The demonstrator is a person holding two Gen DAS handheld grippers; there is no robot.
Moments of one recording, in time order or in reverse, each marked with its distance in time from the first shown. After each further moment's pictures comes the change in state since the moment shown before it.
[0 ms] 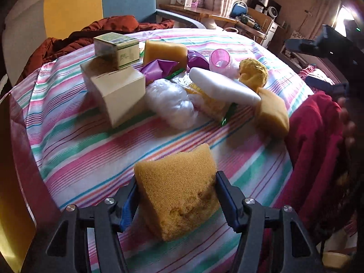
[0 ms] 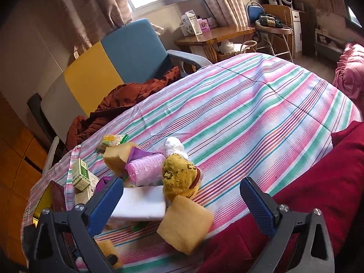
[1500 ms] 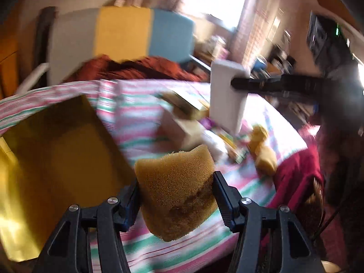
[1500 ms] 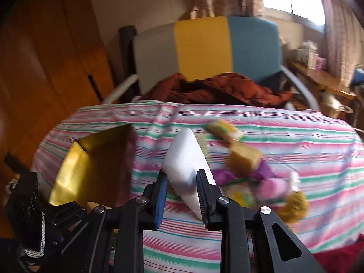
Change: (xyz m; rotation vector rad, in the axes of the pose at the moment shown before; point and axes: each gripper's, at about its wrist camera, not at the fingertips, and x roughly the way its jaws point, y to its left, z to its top) left arm -0.134 0.078 -0.036 -0.244 -0.303 0.045; right arm -0.027 0.204 -0.024 -0.584 0.106 0.380
